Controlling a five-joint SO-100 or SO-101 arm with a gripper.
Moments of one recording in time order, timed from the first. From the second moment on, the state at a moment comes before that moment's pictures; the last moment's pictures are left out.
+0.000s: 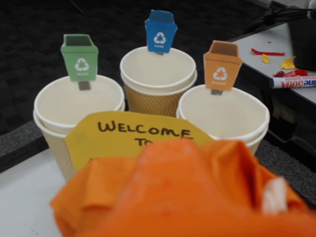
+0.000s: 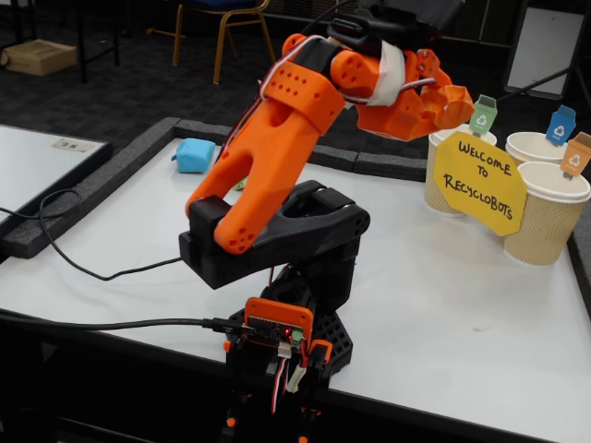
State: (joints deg) arm 34.5 181.6 135.8 75.4 -10.2
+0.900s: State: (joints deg) arm 43.9 124.1 103.8 63.7 -10.2
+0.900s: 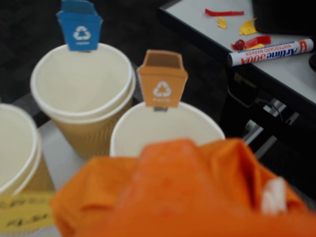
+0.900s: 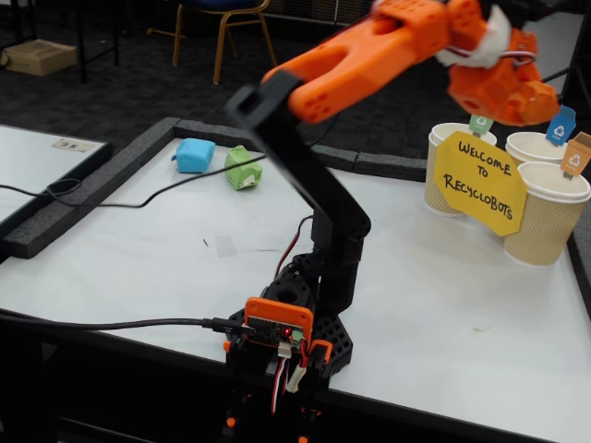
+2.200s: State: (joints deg) arm 43.9 91.1 86.2 59.1 -10.2
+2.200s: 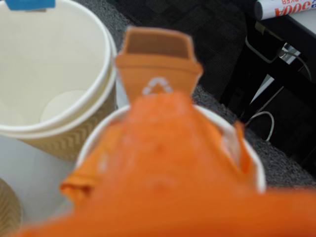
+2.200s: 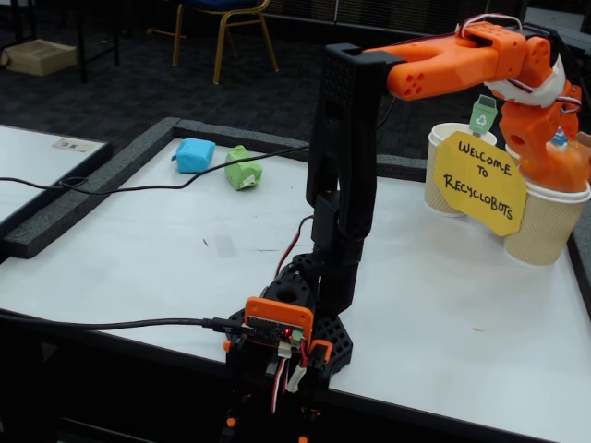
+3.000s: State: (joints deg) arm 43.9 93.5 81.6 67.5 -10.2
